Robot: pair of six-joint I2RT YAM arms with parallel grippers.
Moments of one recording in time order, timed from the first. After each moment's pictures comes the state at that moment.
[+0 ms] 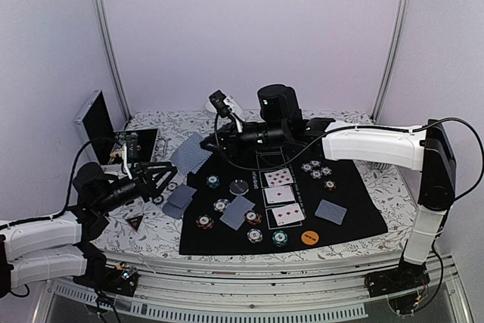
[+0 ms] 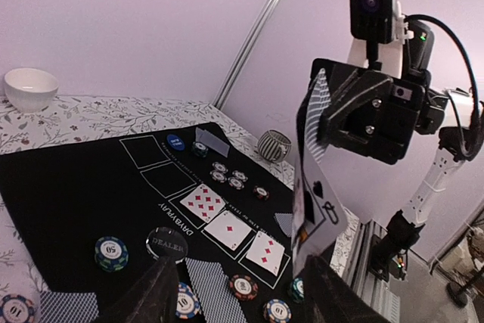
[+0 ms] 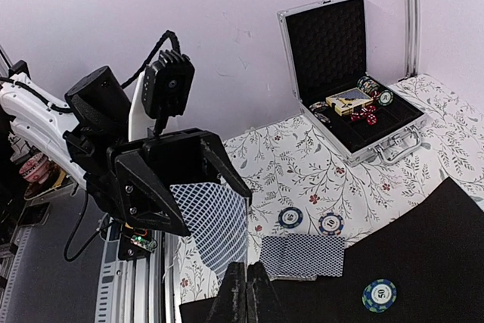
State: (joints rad) left arm -0.48 0.86 0.18 0.73 0.44 -0.51; right arm 0.96 1.86 1.51 0.09 -0.50 0.14
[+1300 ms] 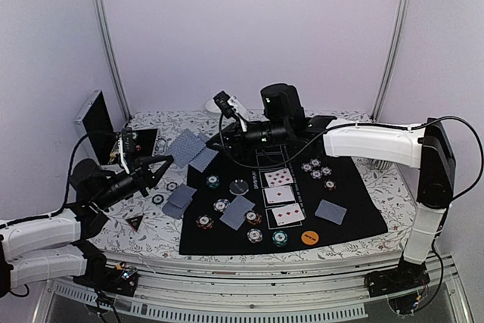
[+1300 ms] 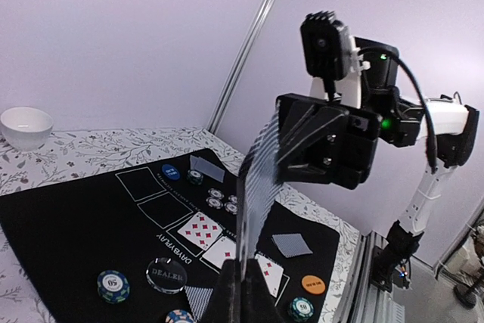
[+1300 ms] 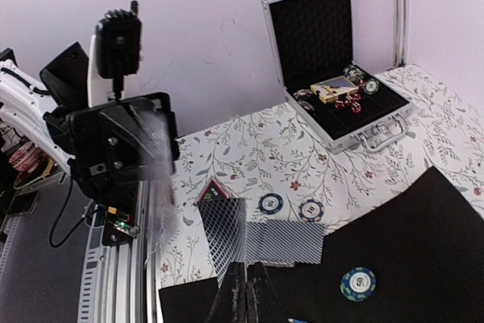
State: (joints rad) left arm -0.49 0.86 0.22 0.79 0.43 -0.48; right arm 0.92 1.87 1.52 0.05 -0.53 0.08
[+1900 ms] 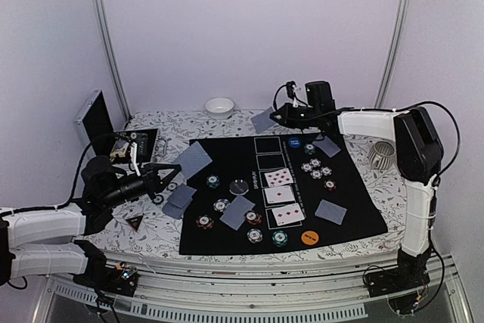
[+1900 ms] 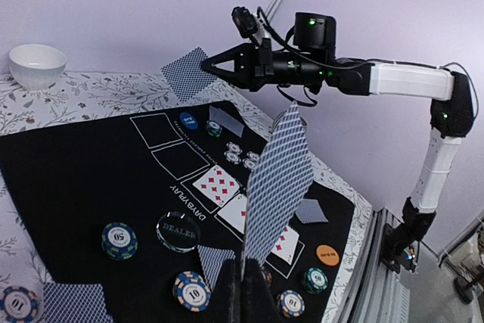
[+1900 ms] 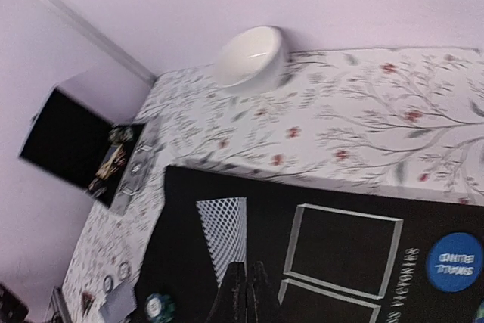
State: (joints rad) left arm -0.49 0.96 0.24 0.68 0.44 -0.47; right arm 0.51 2.05 1.54 0.10 -0.38 0.48
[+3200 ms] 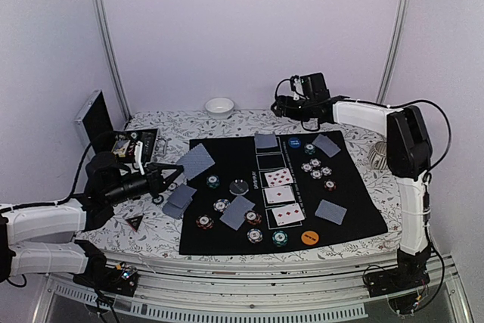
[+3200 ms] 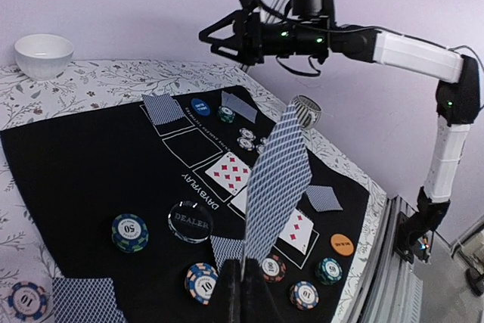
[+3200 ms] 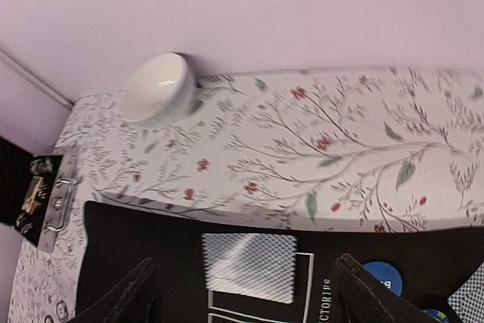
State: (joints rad) left arm -0.51 0.99 0.29 0.58 0.41 -0.42; right arm 0.47 2.23 1.83 -0.16 -0.10 0.46
